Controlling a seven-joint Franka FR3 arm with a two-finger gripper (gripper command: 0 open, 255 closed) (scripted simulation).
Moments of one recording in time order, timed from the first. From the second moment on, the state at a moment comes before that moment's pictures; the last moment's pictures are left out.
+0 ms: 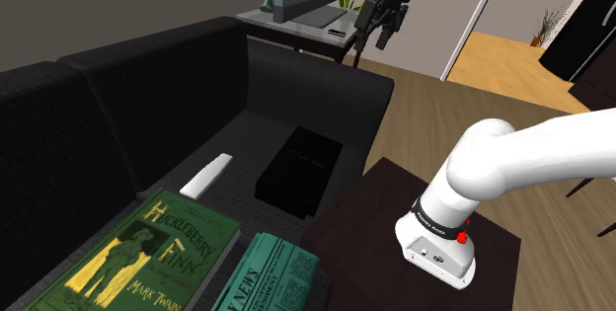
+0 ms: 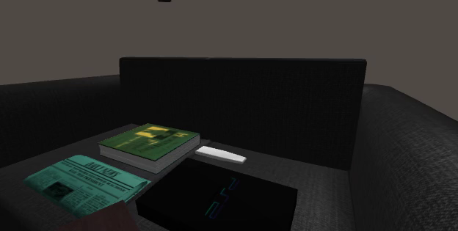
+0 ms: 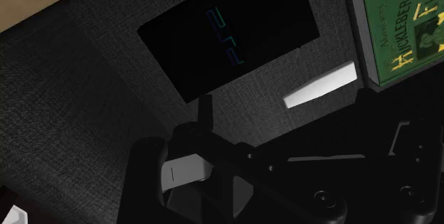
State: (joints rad) arm 0.00 -0.82 0.03 -2.33 0.08 1.61 0.10
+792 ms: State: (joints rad) arm -0.03 -0.67 0.26 -2.44 0.19 1.86 0.45
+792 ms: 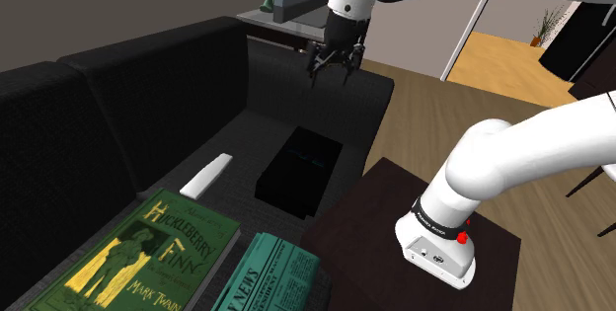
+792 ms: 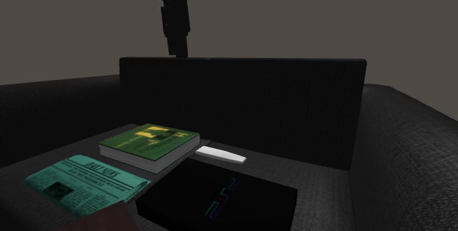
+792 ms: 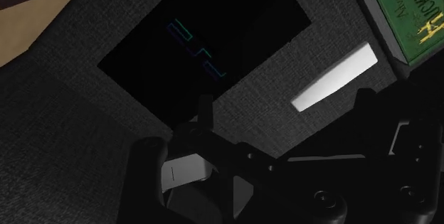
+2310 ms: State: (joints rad) arm -0.09 0.26 0.58 -2.09 -0.20 2.30 1.46
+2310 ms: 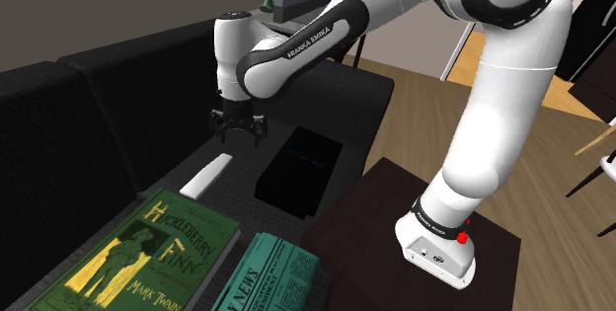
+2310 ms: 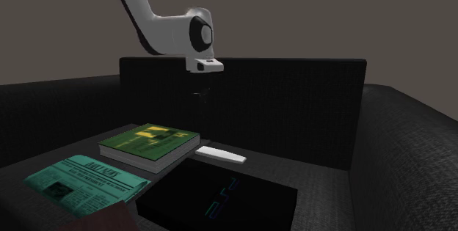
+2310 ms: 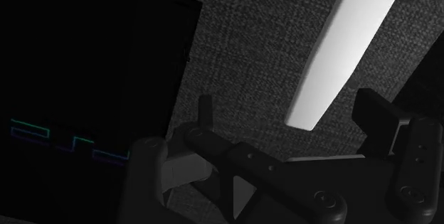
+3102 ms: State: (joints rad) arm 0.11 0.77 0.40 -1.61 -0.35 2.26 1.79
